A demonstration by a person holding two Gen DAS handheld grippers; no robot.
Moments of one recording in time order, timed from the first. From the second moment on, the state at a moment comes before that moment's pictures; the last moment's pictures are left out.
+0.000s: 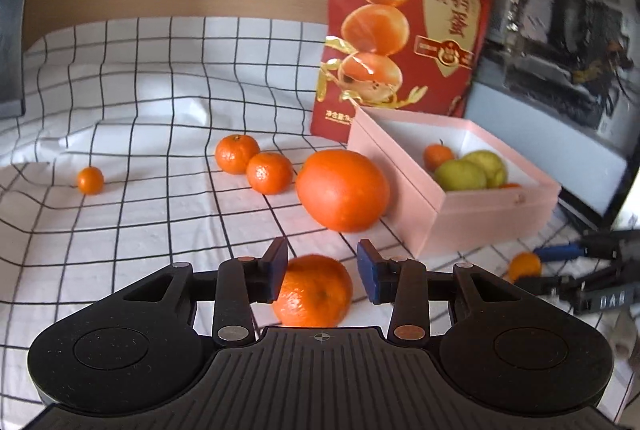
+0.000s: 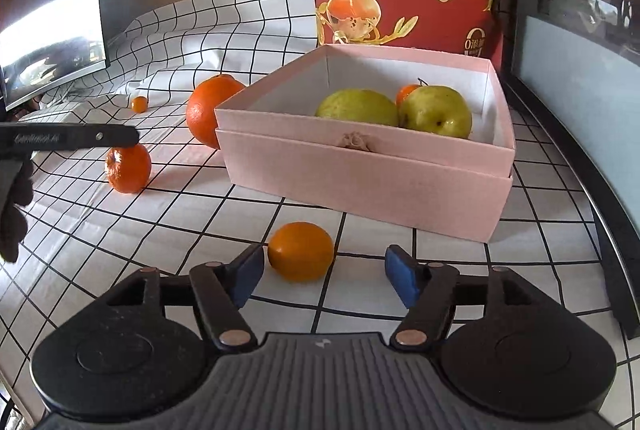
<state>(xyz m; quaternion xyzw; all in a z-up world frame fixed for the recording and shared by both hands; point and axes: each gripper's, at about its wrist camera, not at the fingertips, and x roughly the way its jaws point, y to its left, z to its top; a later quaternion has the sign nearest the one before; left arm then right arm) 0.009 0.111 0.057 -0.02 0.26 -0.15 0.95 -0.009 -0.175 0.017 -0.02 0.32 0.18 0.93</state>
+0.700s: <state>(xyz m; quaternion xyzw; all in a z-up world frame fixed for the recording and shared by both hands) 0.015 0.107 0.036 0.07 0.28 -0.10 0.95 -0.007 -0.177 0.018 -0.01 0.32 0.18 0.93</state>
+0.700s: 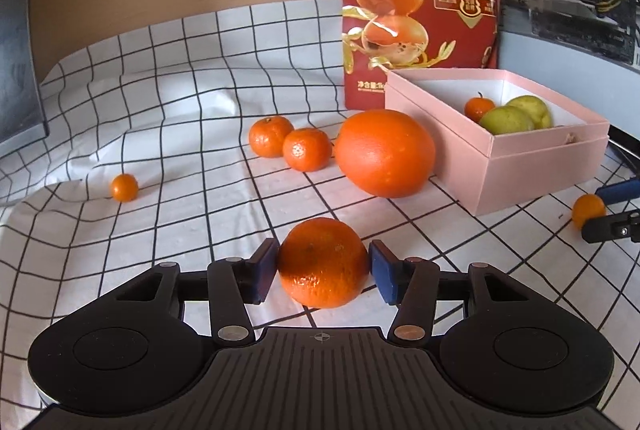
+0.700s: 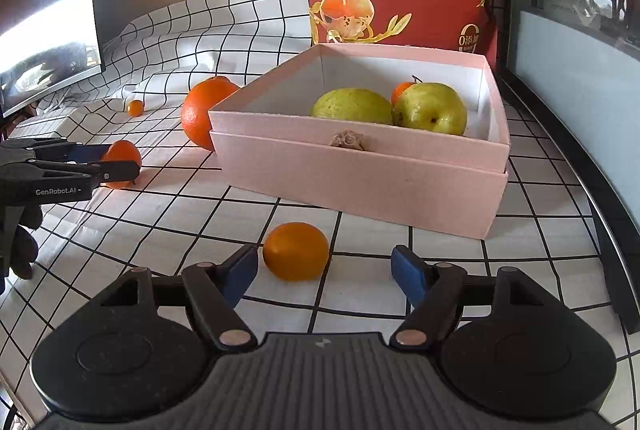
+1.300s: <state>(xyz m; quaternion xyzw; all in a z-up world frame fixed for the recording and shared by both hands) -0.025 0.029 0.038 -0.06 0.28 -0.20 0.94 -0.006 -0.177 0.018 -0.01 0.32 0.18 0.93</state>
